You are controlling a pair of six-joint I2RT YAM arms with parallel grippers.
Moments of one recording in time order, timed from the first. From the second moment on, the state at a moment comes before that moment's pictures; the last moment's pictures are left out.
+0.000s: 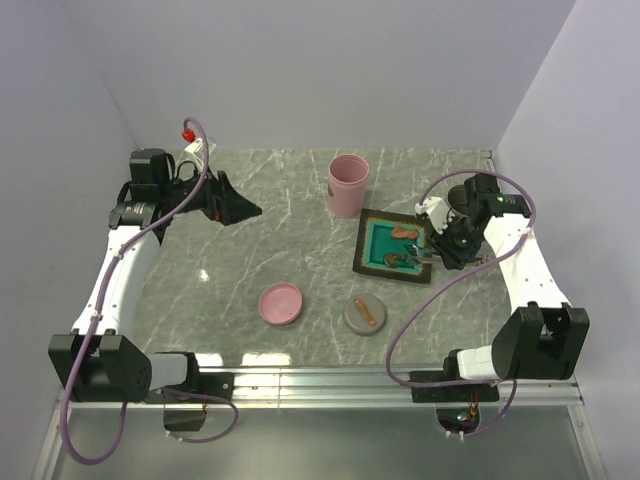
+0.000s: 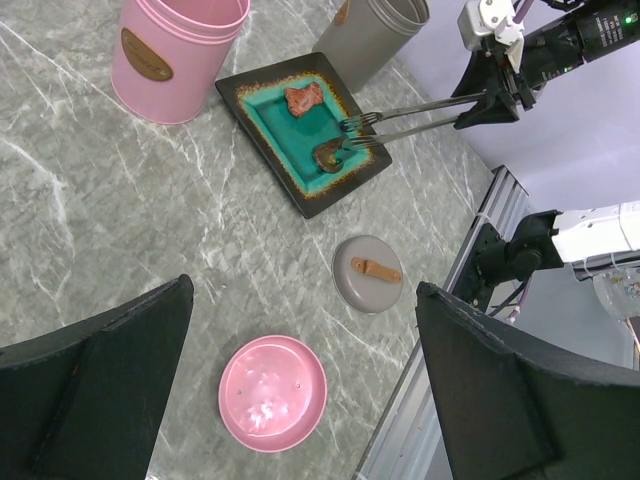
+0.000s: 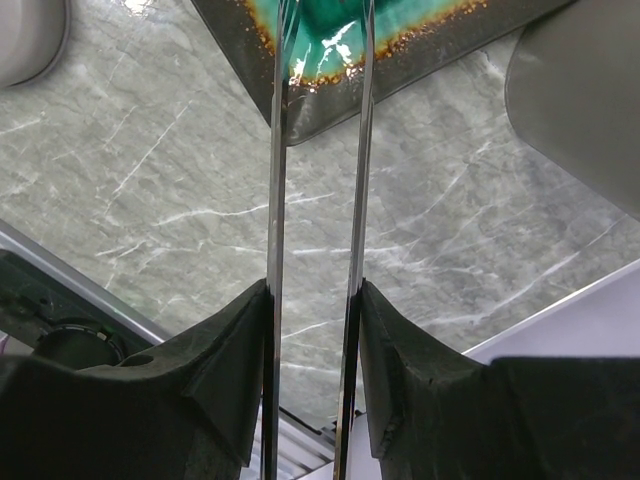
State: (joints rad) left arm -0.01 1.26 1.22 -0.46 1.02 -0.12; right arm -0.03 1.36 1.22 -1.18 -0.23 -0.90
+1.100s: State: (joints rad) left arm -0.01 1.26 1.22 -0.47 1.02 -0.11; right arm -0.03 1.41 1.25 -1.24 -0.33 -0.90
